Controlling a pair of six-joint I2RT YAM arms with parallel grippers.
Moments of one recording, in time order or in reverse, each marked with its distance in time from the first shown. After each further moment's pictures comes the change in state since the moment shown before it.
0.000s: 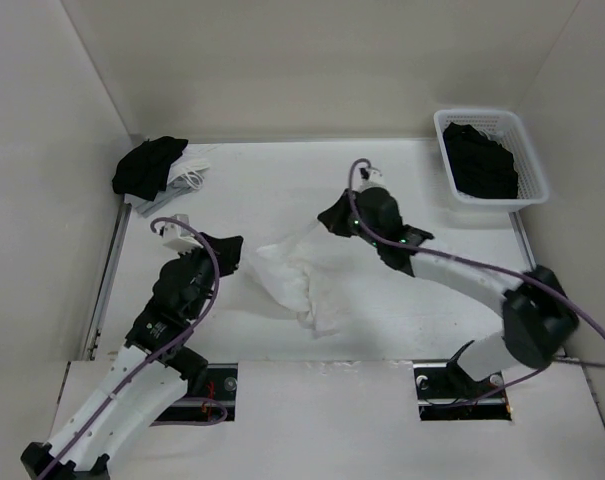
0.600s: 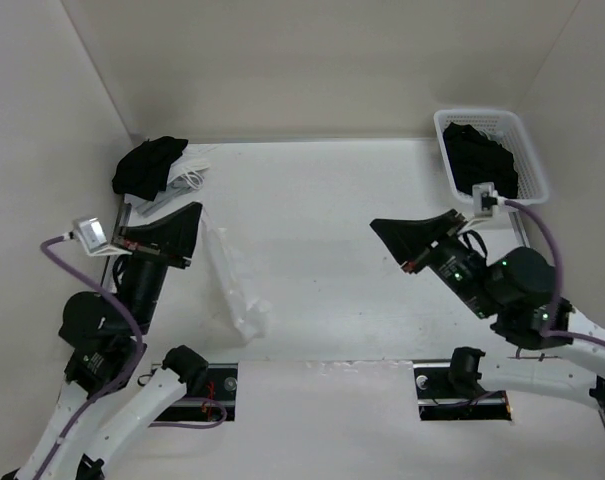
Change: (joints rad) left arm -0.062 -0.090 0.398 0.051 0.020 0.116; right arm 0.406 -0.864 0.014 -0.209 0.333 -0.167
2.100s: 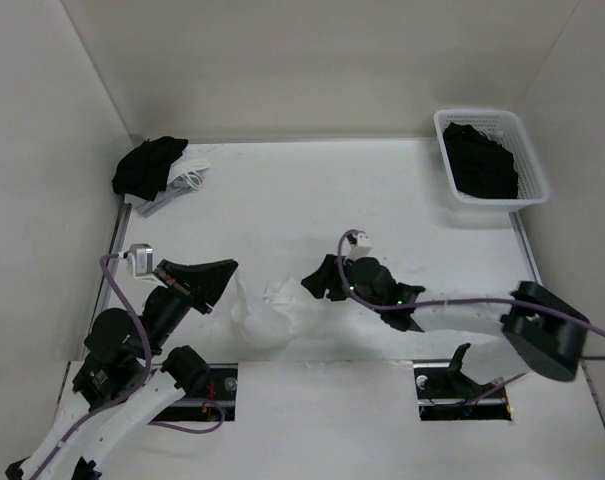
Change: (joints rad) left arm -0.157 -0.215 -0.170 -0.181 0.162 -0.024; right arm -0.119 0.557 -0.478 0.493 -0.212 0.240
